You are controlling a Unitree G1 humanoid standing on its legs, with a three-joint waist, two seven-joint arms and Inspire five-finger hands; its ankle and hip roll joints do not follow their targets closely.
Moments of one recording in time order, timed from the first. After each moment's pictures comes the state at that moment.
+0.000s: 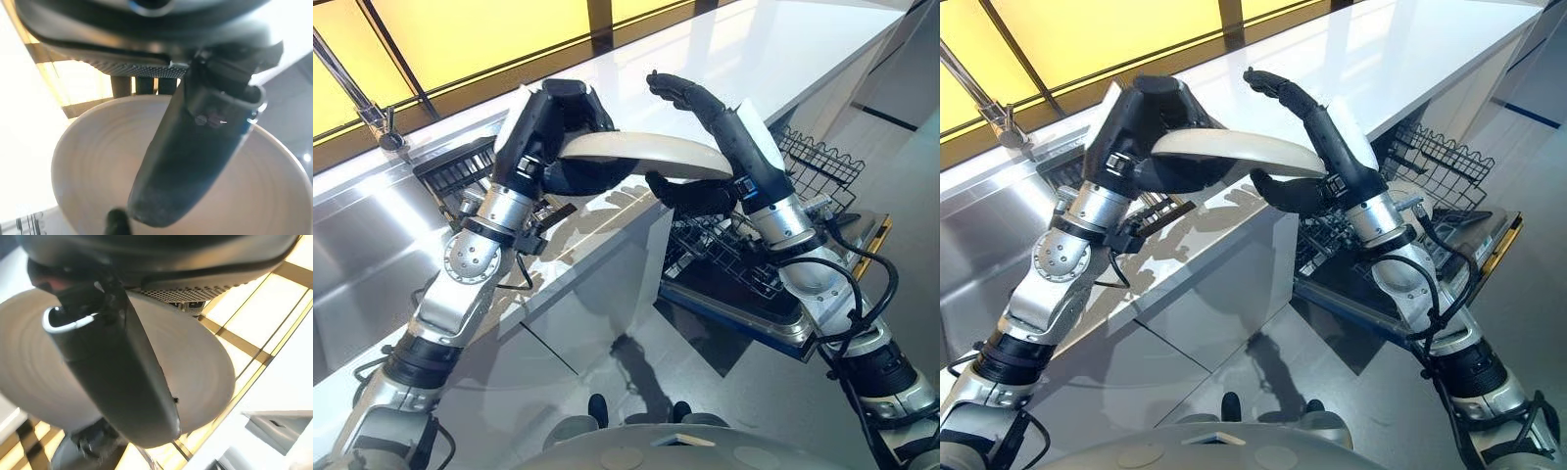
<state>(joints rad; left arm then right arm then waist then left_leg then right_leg) -0.27 0.62 -0.21 -0.28 -0.48 -0.16 -0.01 -0.26 -0.61 0.25 -0.36 -0.04 -0.13 -0.12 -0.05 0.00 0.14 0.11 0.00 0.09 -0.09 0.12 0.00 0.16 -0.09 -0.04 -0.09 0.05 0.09</state>
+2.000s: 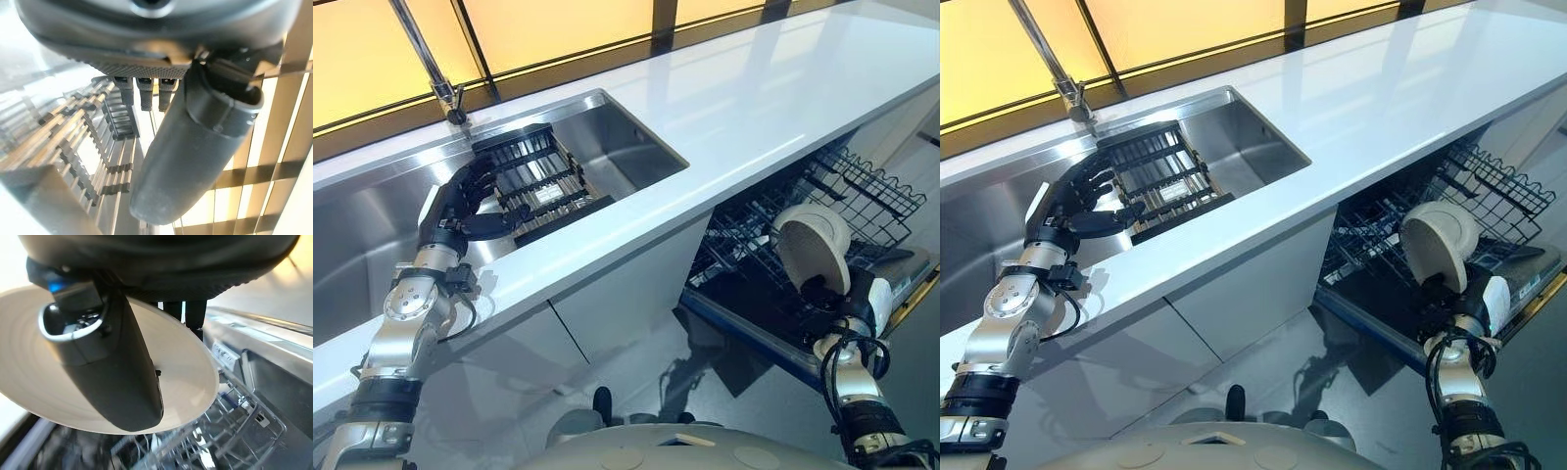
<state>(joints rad) -0.03 0.64 0.08 0.10 -0.51 -0.05 -0.03 -0.03 -0.50 -0.02 0.59 0.01 0.03 -0.58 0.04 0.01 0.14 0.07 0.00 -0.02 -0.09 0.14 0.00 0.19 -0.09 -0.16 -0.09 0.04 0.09</state>
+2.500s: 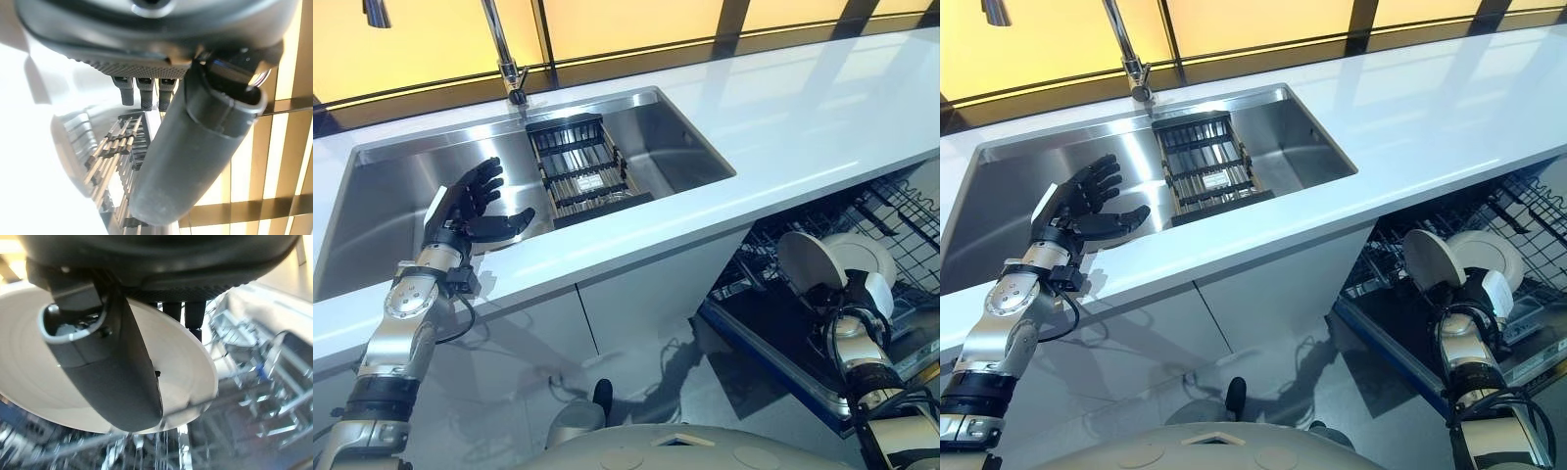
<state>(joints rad) -0.04 0.66 0.07 0.10 -0.52 0.00 -0.07 -0.23 -0.58 0.10 0.78 0.01 0.25 -0.48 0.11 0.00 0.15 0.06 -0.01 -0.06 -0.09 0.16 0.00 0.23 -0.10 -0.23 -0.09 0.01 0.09</state>
